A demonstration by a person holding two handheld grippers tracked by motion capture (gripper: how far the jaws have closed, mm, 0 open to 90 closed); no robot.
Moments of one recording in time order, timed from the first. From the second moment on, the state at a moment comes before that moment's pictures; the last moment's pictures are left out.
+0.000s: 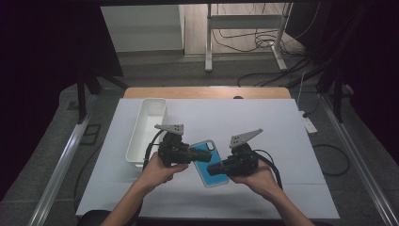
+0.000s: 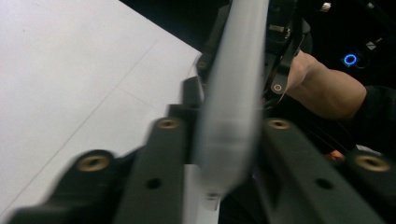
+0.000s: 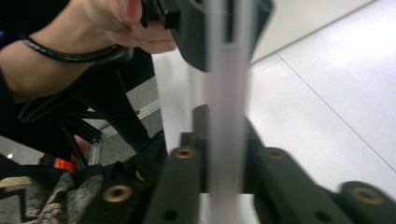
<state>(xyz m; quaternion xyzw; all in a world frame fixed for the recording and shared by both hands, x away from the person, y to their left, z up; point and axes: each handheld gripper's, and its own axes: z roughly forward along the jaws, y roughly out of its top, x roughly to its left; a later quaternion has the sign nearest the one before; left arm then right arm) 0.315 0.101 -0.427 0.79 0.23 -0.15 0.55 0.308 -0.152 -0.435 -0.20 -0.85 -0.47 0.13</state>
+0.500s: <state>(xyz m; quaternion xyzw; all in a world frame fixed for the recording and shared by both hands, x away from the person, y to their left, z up) 0.313 0.103 -0.422 0.79 0.27 -0.09 0.54 0.302 -0.156 -0.426 -0.22 -0.86 -0.46 0.04</state>
